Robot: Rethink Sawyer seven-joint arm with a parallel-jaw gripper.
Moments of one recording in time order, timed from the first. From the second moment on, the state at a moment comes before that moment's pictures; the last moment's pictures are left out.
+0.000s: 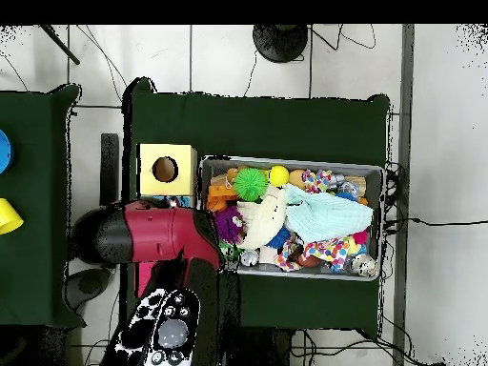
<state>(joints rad) 0.24 -0.67 -0.23 1.59 0.09 0.51 1.58</state>
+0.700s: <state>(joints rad) 0.16 -0.75 -0.19 1.59 0.09 0.51 1.58</state>
